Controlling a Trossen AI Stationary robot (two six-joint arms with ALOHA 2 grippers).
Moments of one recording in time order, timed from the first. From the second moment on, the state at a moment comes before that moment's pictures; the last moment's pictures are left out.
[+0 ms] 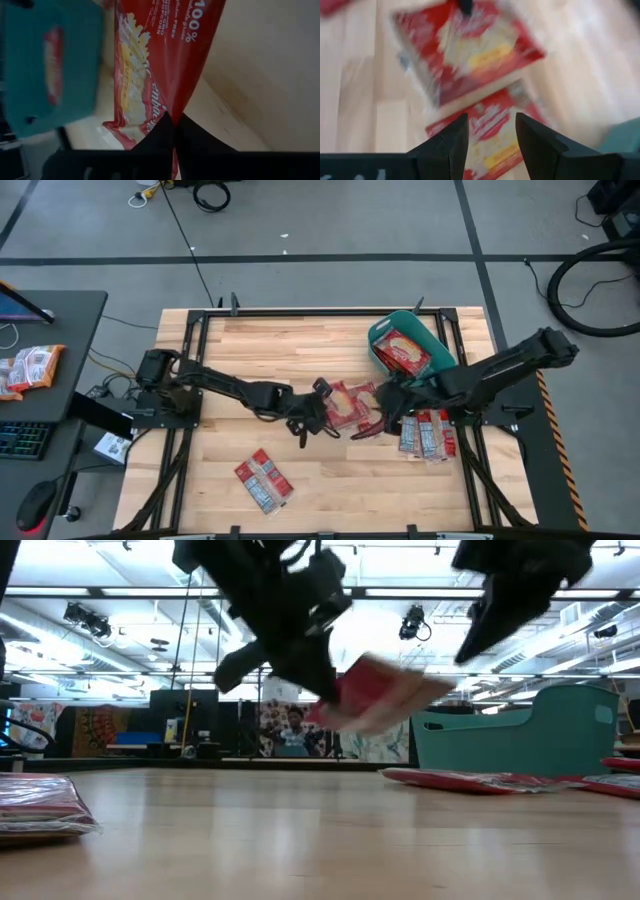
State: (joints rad) left arm -0.16 1.79 1.17 -0.20 -0.35 0.82; right arm 0.28 1.18 0.82 -0.55 0.38 0.32
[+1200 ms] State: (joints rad) left arm 0.10 2.27 1.59 0.53 -0.26 0.93; right arm 0.43 0.89 0.82 -0.19 0.77 0.00
